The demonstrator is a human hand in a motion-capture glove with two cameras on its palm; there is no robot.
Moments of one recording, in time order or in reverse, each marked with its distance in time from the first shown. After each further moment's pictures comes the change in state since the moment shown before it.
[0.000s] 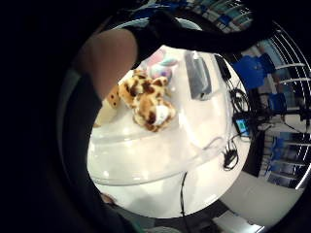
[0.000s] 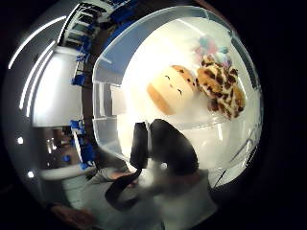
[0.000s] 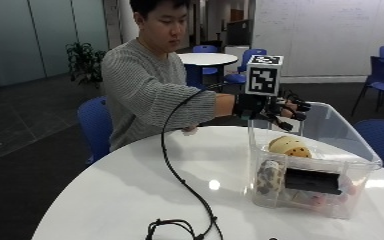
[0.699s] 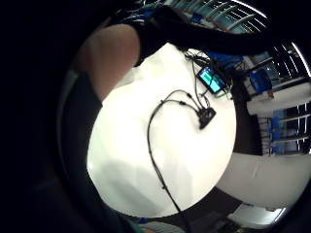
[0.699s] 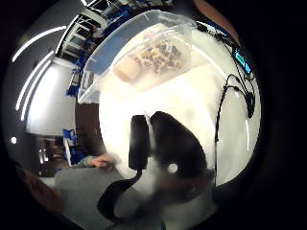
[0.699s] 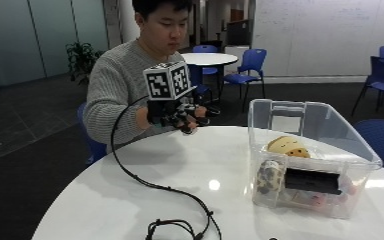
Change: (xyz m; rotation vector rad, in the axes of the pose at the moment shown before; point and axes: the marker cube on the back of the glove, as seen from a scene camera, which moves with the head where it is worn) arm 0.111 0.209 -0.003 0.167 0.069 0.150
